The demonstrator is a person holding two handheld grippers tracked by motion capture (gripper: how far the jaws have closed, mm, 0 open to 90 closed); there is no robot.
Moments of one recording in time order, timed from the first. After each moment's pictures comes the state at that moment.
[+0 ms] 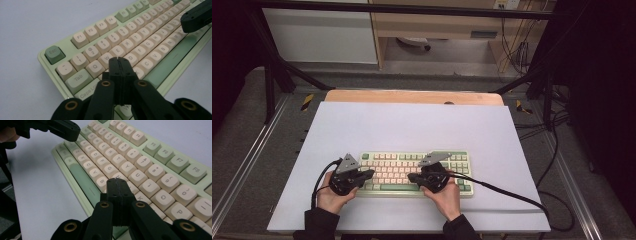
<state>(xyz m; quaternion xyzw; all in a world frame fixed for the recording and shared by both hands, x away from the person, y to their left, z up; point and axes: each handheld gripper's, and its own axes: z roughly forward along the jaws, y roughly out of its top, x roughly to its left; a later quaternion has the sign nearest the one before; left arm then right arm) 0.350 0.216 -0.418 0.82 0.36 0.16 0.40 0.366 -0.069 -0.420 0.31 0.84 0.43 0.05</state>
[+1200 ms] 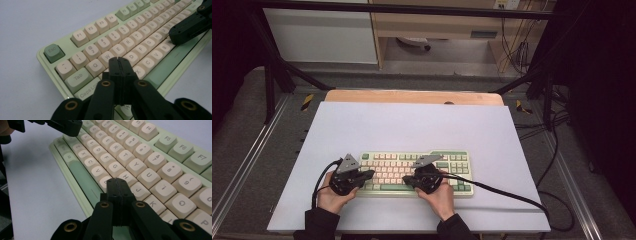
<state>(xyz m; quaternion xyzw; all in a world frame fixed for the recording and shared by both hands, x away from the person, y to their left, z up) 0.351 0.216 -0.421 0.83 0.37 0.15 0.40 0.370 -0.054 -0.433 0.31 0.85 0.42 0.04</state>
